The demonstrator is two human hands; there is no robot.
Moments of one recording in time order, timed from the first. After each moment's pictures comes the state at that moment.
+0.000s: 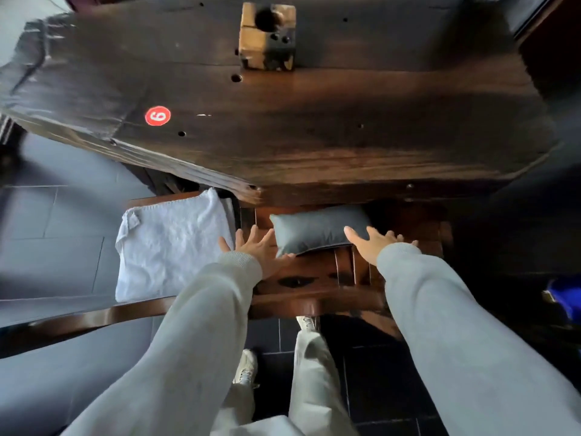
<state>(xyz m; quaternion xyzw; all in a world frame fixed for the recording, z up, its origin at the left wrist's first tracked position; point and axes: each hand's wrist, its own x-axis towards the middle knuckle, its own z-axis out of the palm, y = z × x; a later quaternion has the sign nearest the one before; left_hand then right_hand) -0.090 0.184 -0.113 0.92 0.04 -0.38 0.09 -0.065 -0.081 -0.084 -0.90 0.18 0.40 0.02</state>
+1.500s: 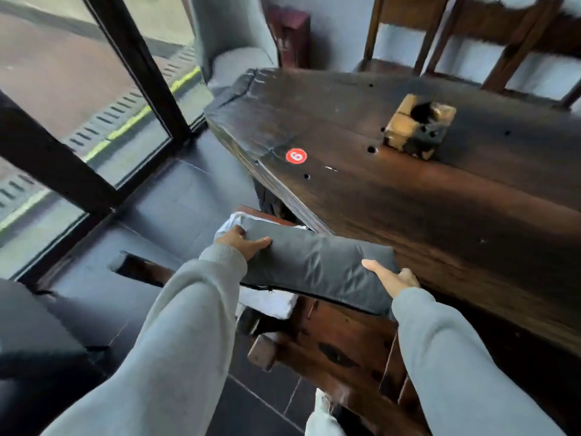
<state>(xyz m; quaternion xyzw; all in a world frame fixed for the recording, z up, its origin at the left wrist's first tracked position) -0.077 0.311 -0.066 0.79 0.47 -0.18 0.35 0.041 0.002 -0.099 -0.82 0.21 0.38 0.36</state>
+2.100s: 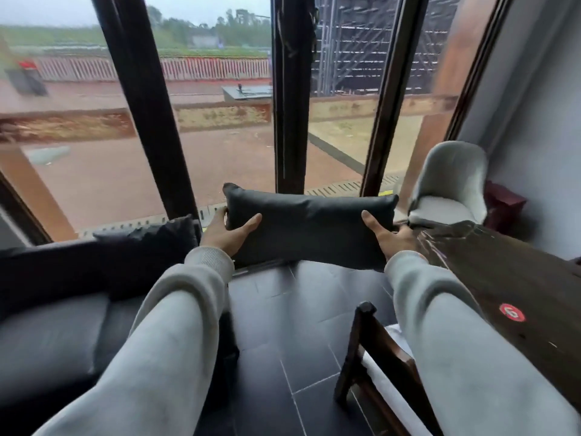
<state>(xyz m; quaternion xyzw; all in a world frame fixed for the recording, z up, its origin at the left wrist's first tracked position) -0.642 0.543 0.201 0.59 0.60 0.36 0.40 -0.322 0.436 0.203 -0.79 -0.27 0.25 0.48</state>
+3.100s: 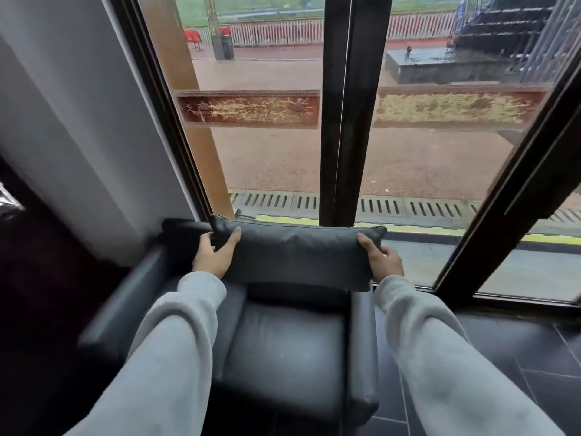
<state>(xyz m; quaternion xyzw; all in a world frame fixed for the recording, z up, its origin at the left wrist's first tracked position) -1.086 0.871 0.107 0.28 0.76 0.49 0.32 -0.756 0.950 0.083 -0.65 -0.39 0.51 0.40</state>
